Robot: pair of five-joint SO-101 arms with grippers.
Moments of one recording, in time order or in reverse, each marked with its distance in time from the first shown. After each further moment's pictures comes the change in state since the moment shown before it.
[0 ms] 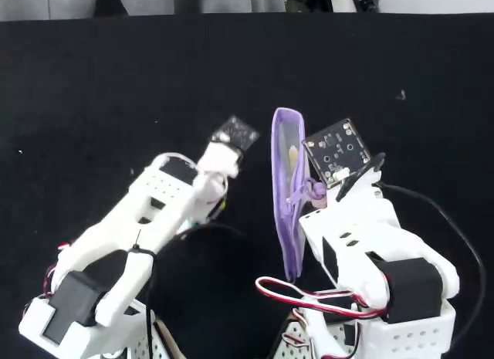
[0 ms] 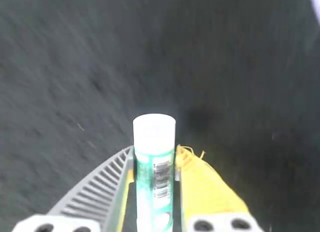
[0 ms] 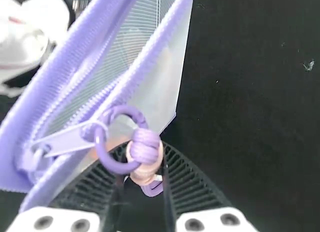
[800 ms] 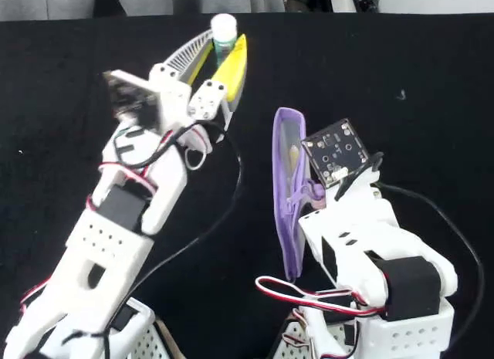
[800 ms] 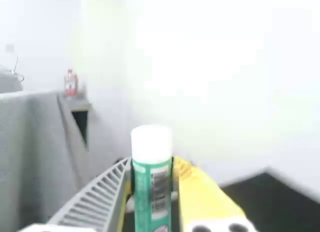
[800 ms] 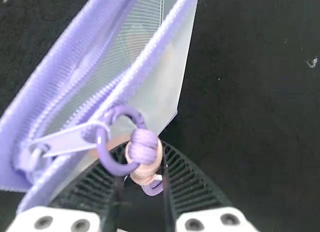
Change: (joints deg) left arm -0.2 -32.0 -1.5 -49.1 16.6; right arm 0.0 0.0 0.8 0.0 0.0
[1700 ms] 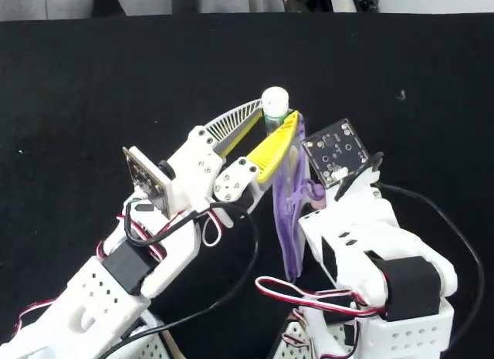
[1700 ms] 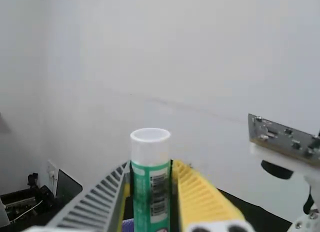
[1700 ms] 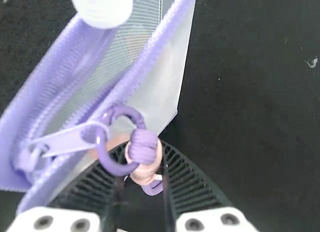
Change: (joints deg) left arm 16.9 -17.4 16.2 -1.0 3.3; right arm 0.0 0.0 0.0 0.0 0.0
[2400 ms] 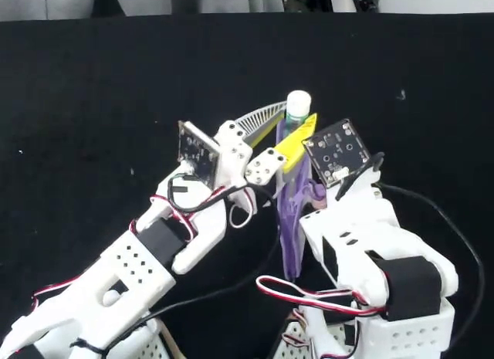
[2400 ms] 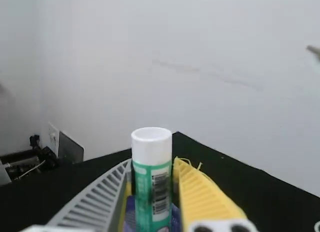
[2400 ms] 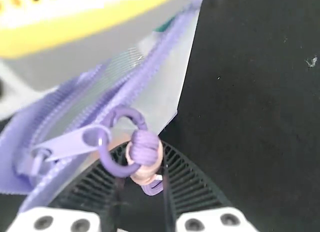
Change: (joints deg) left arm 1.0 15.0 -1.5 -4.8 0.3; right arm 0.2 0.0 0.1 0.0 0.1
